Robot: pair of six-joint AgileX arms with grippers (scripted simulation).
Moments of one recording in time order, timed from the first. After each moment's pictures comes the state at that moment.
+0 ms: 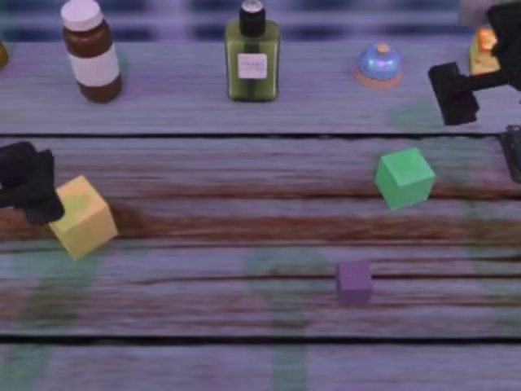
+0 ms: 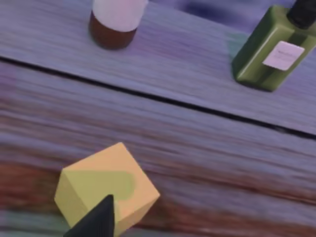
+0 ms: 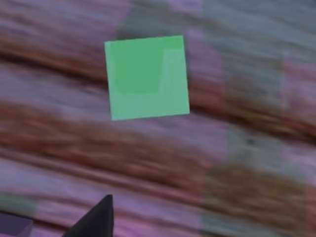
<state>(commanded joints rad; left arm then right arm) -0.20 0.65 0.58 -0.41 -0.03 -0.39 0.22 1.79 1.56 -0.97 0.01 -0.02</state>
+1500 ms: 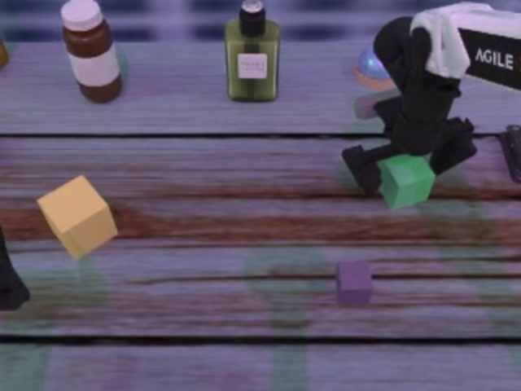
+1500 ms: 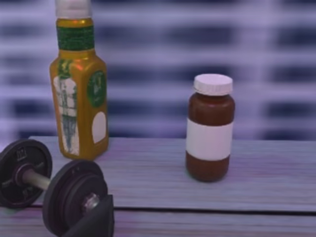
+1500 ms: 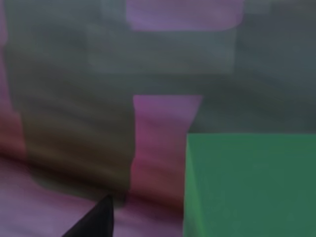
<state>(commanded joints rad) 0.02 0.00 0.00 0.00 0.00 0.00 0.30 2.49 1.96 -1.04 0.01 -0.03</state>
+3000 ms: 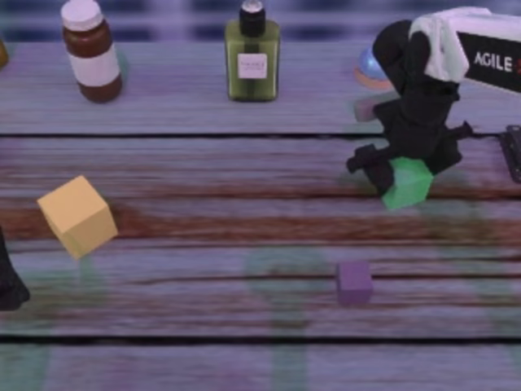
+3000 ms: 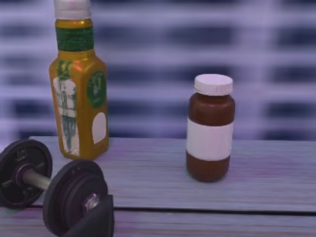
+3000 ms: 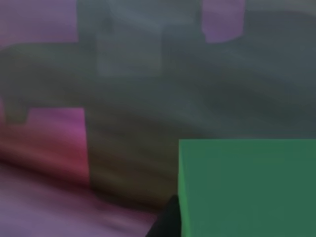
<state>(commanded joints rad) 0.02 0.00 0.00 0.00 0.00 0.00 0.30 2.50 1.94 -1.01 0.01 -0.03</state>
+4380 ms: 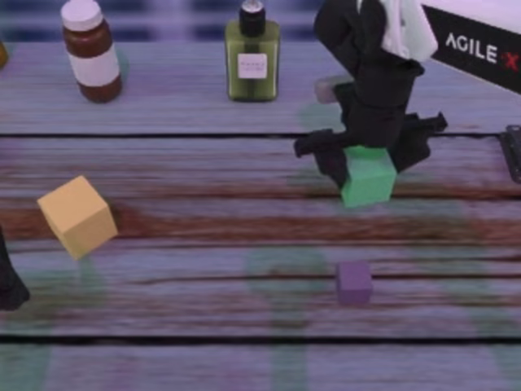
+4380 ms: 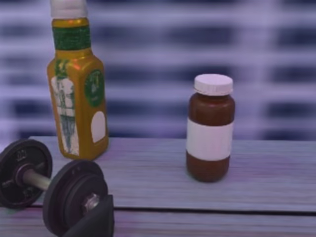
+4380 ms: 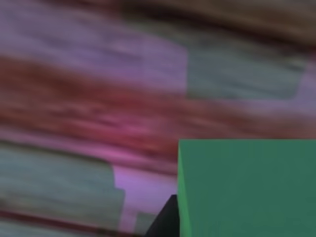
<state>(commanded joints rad) 0.02 0.00 0.00 0.00 0.00 0.00 0.48 2.32 1.96 -1.21 0.01 0.27</state>
